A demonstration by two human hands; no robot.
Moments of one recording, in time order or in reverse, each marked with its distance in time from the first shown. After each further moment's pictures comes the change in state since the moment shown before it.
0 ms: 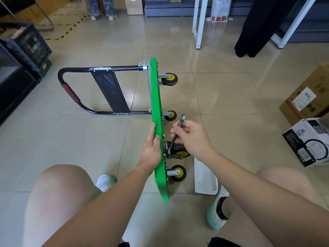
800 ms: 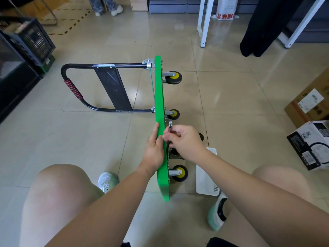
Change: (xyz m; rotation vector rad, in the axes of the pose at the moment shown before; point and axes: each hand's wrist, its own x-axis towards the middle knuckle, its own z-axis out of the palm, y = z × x) left_hand 0.011 -0.012 -0.002 -0.102 -0.046 0.014; right_hand 0.007 0.008 0.024 -0.175 -0.141 -0.008
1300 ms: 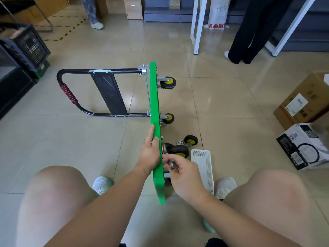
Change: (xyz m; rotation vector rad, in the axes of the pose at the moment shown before) left_hand -0.003 0.001 0.002 0.050 0.034 -0.032; right_hand -0.084 0.042 0.026 -0.102 0.189 -0.139
